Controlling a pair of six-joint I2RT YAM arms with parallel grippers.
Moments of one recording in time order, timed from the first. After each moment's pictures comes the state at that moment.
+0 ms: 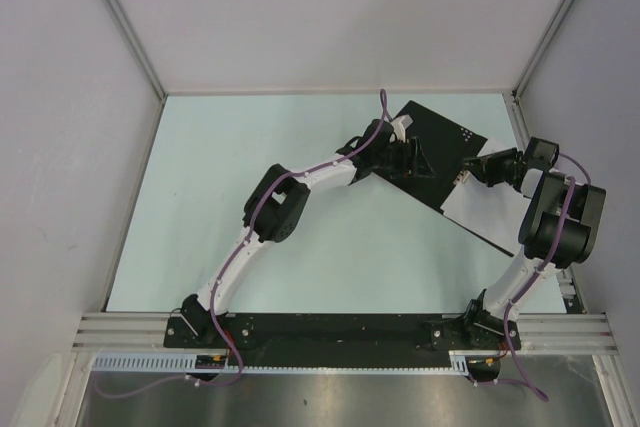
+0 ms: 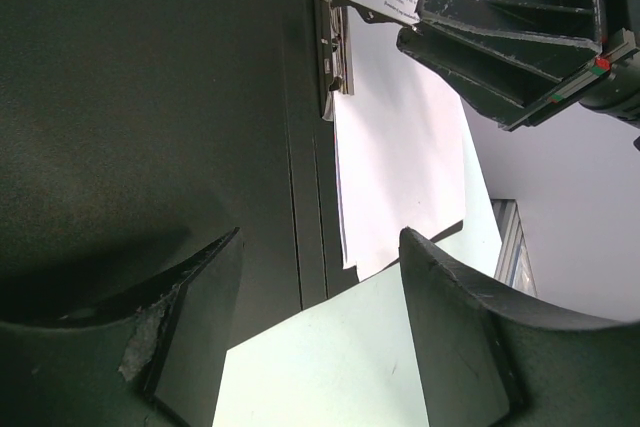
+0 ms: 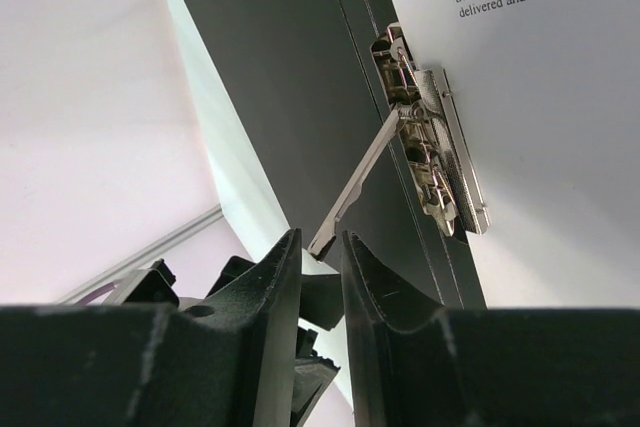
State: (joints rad) left arm -0.77 2.57 2.05 0.07 0.52 -0.79; right arm -0.39 1.82 1.00 0.04 -0.62 1.09
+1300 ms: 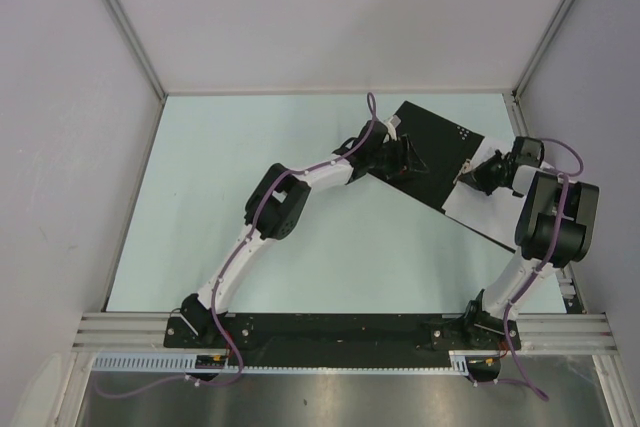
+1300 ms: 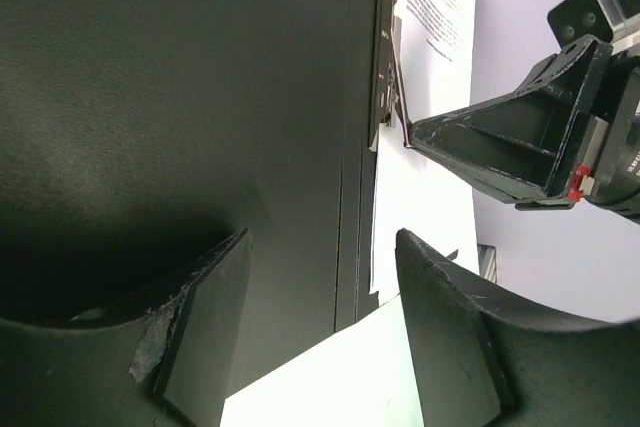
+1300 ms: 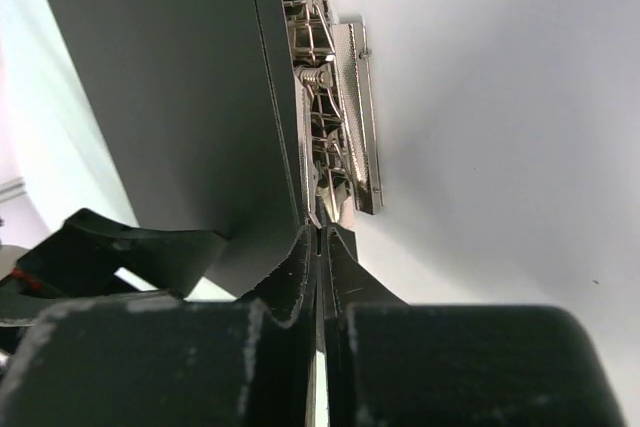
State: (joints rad) left arm -0.73 2.62 2.07 0.09 0.47 -0.93; right arm -0.33 1.82 1.01 -0.11 -0.46 0.69
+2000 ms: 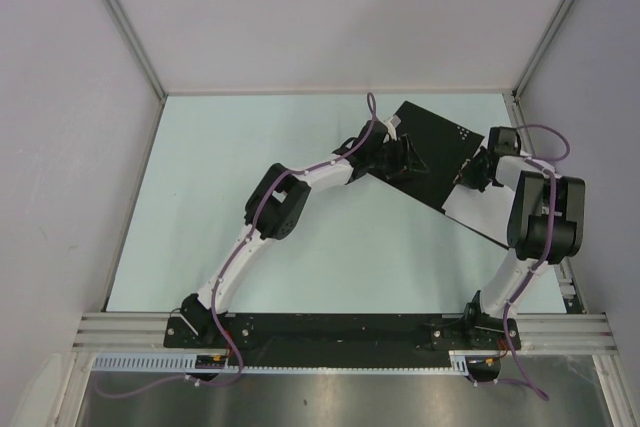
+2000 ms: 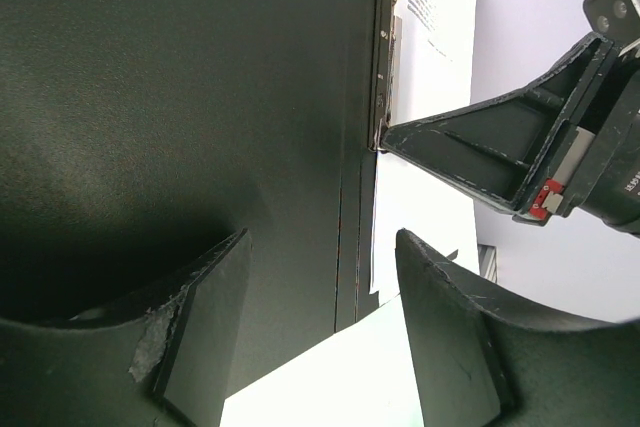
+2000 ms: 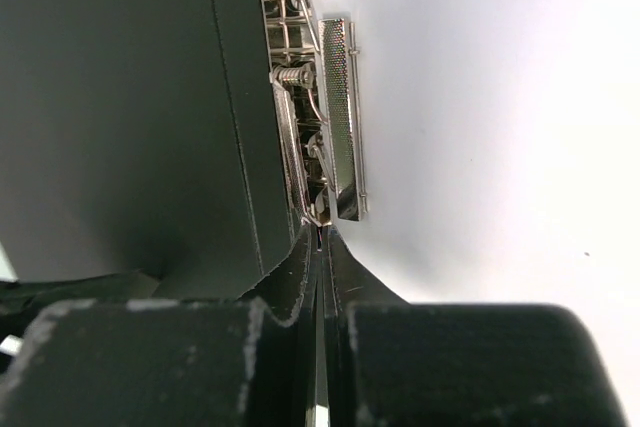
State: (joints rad) left arm -0.73 2.62 2.07 0.09 0.47 -0.93; right arm -0.19 1.82 1.08 -0.24 -0.14 0.61
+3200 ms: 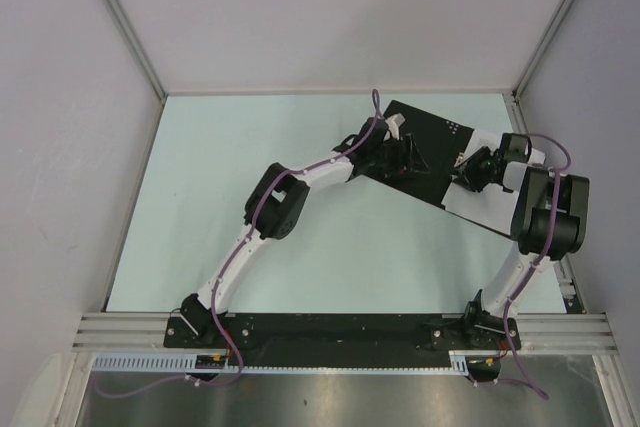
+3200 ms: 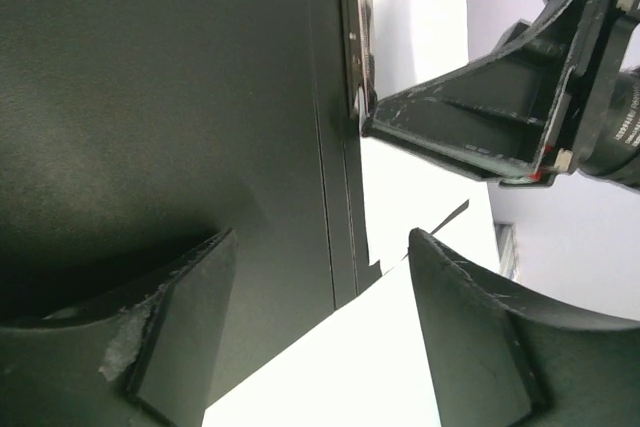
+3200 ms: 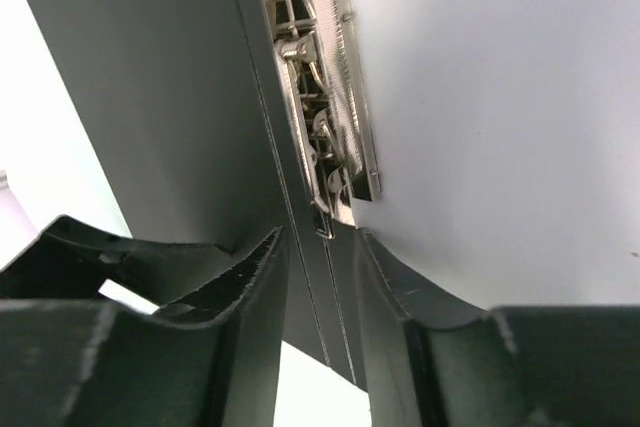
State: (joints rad) left arm -0.74 2.62 2.08 0.07 0.51 -0.85; right arm -0.25 1.87 1.04 -0.09 -0.43 0.71
